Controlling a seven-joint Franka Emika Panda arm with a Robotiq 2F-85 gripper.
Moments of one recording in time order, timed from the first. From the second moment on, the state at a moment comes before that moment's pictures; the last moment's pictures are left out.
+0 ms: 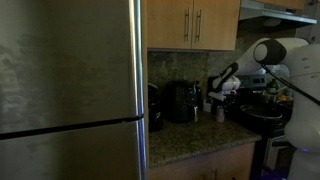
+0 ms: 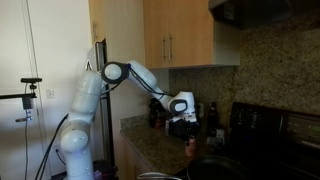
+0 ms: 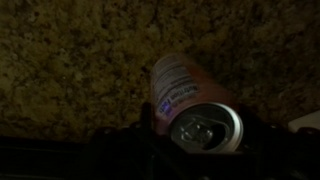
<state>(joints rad) -0.14 0.34 -0.17 -1.98 0.00 2.43 1.14</state>
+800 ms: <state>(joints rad) -0.14 0.21 -0.20 -2.02 -0.05 2.35 1.01</state>
